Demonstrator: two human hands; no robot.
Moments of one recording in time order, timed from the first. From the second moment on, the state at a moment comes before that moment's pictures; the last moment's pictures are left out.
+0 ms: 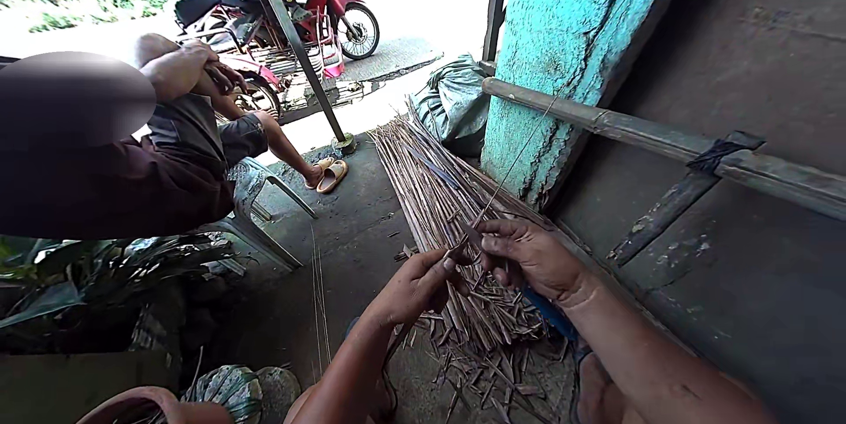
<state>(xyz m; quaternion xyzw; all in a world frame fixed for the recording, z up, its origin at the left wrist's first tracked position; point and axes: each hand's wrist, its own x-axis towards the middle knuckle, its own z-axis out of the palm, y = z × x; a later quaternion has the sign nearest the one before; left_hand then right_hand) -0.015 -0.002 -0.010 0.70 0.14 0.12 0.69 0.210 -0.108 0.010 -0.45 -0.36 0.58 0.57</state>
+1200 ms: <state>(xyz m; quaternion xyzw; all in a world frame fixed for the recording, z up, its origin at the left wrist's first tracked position) -0.024 0.008 -0.040 0.87 0.21 0.18 0.40 0.319 -0.148 0.063 -0.48 -0.21 0.30 0.80</state>
